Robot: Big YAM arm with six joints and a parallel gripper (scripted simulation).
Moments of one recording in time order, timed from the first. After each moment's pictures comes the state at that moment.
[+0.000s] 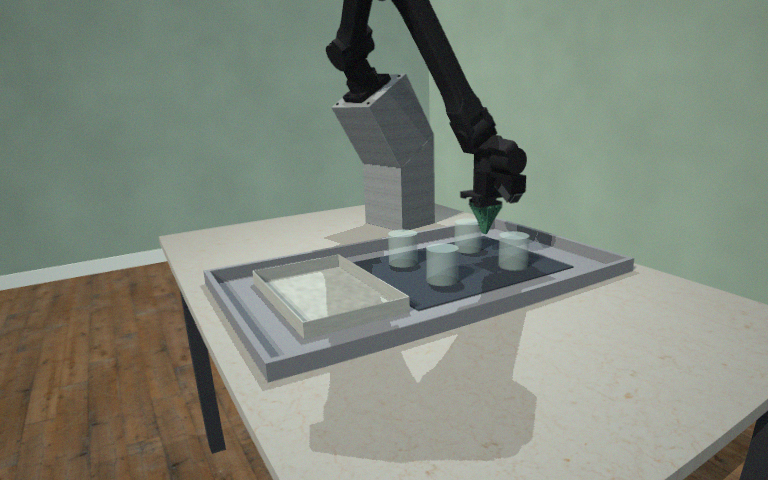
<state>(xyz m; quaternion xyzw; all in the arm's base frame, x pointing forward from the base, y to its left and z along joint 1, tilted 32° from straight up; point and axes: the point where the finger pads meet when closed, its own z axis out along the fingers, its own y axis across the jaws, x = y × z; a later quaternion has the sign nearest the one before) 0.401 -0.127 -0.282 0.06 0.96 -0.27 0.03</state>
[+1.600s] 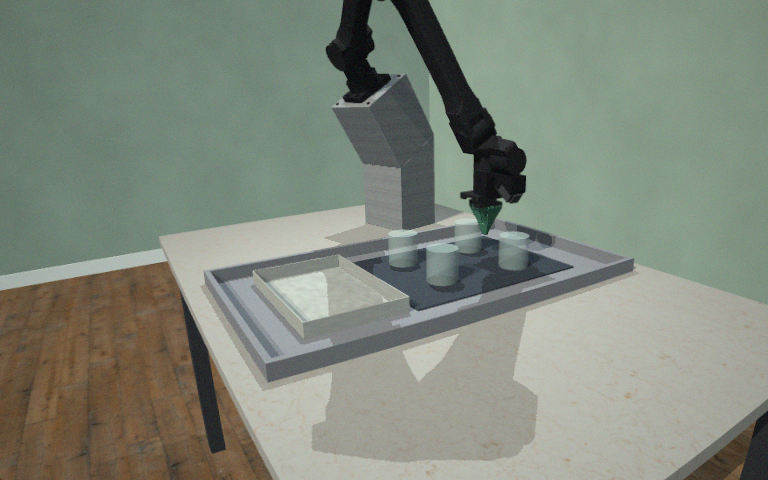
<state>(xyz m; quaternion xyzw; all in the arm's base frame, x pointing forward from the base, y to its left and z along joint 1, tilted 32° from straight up) 0.404 -0.129 -0.281 0.06 0.96 -0.27 0.04</state>
